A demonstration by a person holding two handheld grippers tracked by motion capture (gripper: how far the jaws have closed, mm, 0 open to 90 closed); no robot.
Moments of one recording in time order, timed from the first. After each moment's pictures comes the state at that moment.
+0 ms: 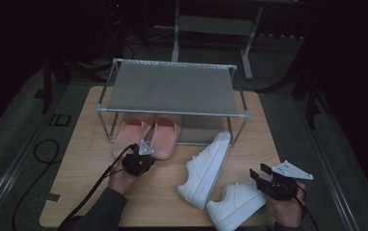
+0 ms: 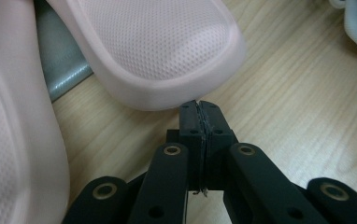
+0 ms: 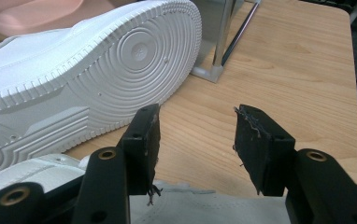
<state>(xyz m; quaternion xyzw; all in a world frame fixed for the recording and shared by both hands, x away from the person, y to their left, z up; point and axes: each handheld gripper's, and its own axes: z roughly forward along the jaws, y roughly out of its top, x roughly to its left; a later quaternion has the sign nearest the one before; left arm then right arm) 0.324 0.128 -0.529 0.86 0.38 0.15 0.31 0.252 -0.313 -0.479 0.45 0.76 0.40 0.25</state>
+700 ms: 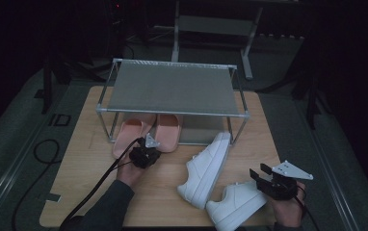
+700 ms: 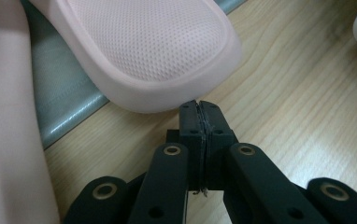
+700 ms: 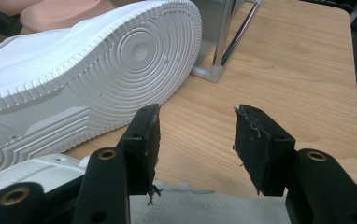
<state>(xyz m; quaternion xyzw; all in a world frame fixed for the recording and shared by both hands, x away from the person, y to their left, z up) 0.351 0.112 -0.534 0.85 0.38 0.16 0.32 0.252 -0.313 -0.479 0.45 0.76 0.40 0.25</state>
